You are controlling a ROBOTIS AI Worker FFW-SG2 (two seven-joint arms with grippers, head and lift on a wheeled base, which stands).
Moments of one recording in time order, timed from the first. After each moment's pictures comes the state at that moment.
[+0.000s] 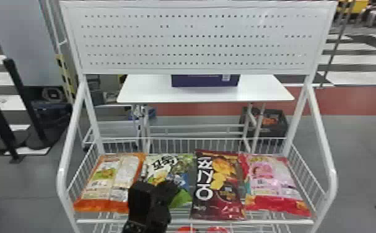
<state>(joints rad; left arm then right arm) 0.05 0.26 -0.43 -1.76 0.22 0.28 0.20 0.91 -0.27 -0.17 -2.05 -0.36 -0.43 0.09</state>
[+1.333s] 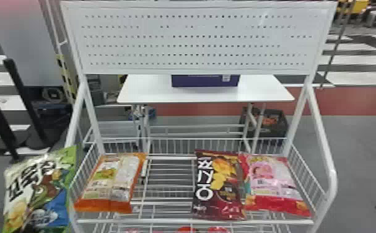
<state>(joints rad) 0.98 0.42 0.05 -2.13 0.28 -0.60 0.19 0.88 -0.28 -0.14 -2.01 -0.36 -0.43 0.08</state>
